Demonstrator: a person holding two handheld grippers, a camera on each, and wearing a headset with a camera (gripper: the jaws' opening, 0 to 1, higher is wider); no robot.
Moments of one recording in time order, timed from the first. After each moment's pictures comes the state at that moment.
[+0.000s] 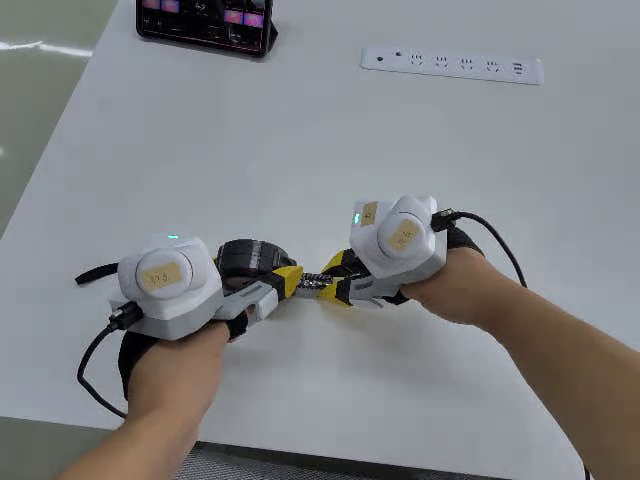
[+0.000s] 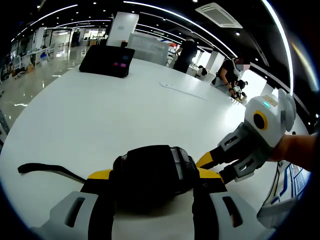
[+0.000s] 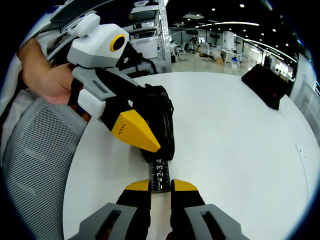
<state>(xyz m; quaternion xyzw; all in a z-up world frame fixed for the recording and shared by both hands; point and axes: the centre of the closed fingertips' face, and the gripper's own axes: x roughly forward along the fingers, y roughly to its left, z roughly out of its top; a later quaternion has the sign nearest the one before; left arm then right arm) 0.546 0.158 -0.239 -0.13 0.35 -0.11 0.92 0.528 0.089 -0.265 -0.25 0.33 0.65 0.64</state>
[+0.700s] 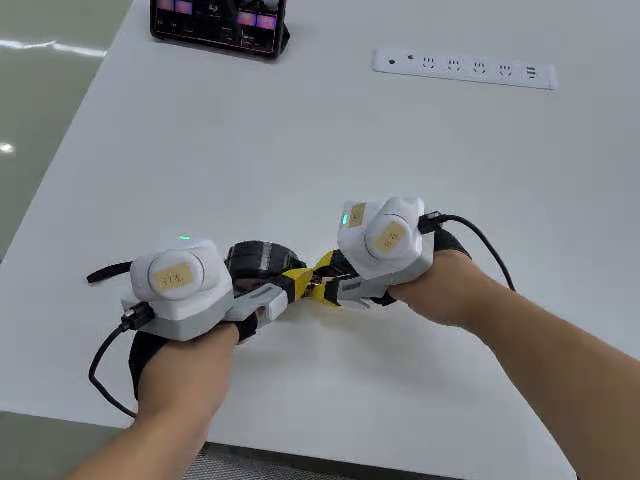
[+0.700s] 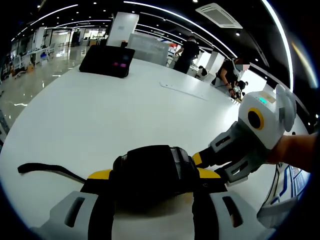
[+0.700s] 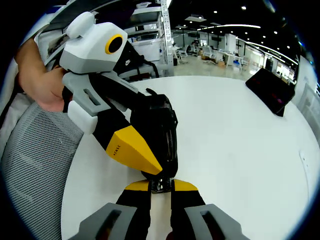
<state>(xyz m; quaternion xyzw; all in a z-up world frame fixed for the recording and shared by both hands) 0.546 0.158 -0.239 -0.13 0.35 -0.11 0.92 0.528 0.114 -0.266 -0.25 0.32 0.66 0.63</state>
